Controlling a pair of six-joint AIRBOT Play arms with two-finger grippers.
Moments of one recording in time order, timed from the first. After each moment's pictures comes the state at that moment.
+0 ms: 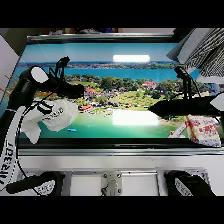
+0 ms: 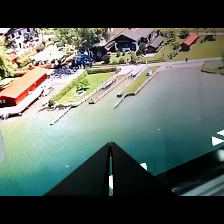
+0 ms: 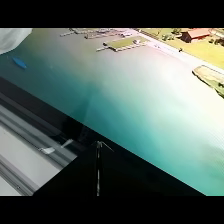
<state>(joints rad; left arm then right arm) -0.15 -1.37 1.34 1.13 -1.20 -1.49 0.02 -0.91 1.00 -0.86 1.26 1.25</state>
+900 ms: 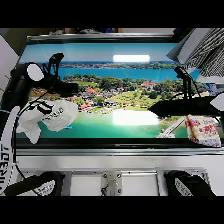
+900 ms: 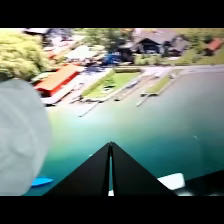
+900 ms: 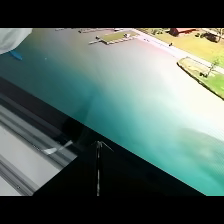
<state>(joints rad) -0.17 -1.33 1.40 1.39 -1.26 -1.59 0.02 -0.91 1.00 -0.86 1.26 1.25</state>
